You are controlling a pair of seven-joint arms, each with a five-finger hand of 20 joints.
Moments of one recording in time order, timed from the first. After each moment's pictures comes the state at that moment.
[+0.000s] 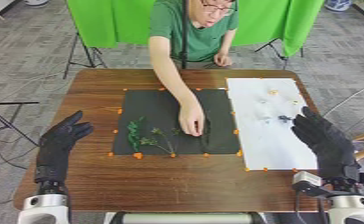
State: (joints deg) left arm 128.2 -73.9 -98.4 -120.8 67.2 9.6 17.3; right arm -128.1 -80.0 108.1 -121.8 -71.8 -4.8 -10.9
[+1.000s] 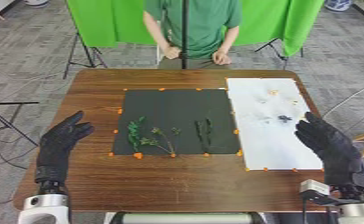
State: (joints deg) left arm 128.2 -73.9 -98.4 -120.8 67.2 9.4 17.0; right arm -130.2 -81.7 112.0 -121.8 -72.9 -10.5 -12.3
